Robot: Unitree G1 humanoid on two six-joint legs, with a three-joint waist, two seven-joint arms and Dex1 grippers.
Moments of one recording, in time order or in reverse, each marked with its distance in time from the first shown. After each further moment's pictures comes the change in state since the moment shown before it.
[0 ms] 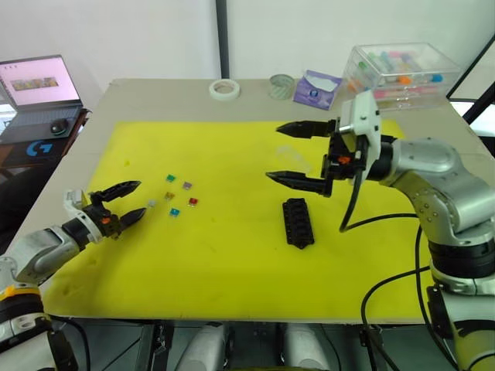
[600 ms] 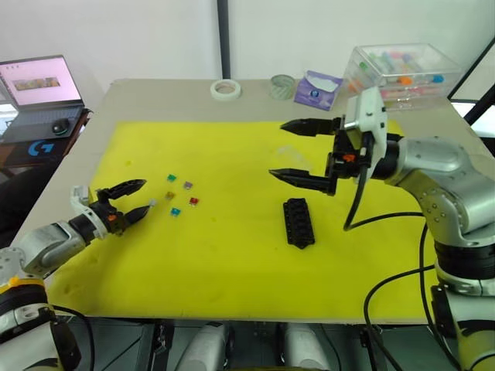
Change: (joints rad) left arm -0.065 -0.001 -0.011 0.043 0.164 0.013 -0.108; right arm 0.000 -0.025 -0.017 -0.016 0.010 0.029 -0.016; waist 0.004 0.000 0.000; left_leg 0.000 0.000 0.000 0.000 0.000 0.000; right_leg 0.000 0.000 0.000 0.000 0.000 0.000
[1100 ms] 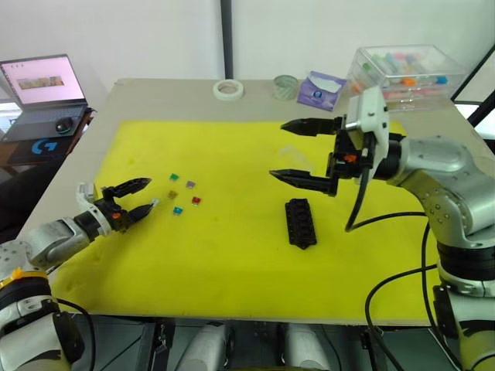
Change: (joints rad) left arm -0.053 -0.009 0.004 0.034 0.140 0.036 -0.091; right arm 0.001 -0.005 -0.004 -0.018 0.013 0.014 -0.011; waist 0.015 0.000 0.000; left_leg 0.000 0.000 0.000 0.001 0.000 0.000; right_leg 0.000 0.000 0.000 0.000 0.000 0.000
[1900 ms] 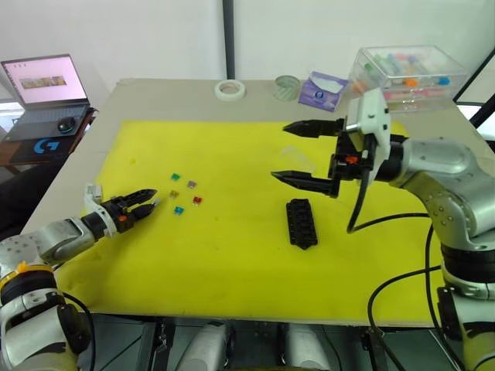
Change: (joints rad) left arm -0.047 -0.024 0.026 0.020 0.245 0.025 -0.103; right arm 0.011 -0.027 -0.002 -0.019 0.006 0.008 -0.009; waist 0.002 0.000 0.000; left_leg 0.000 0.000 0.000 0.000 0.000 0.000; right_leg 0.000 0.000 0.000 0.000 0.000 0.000
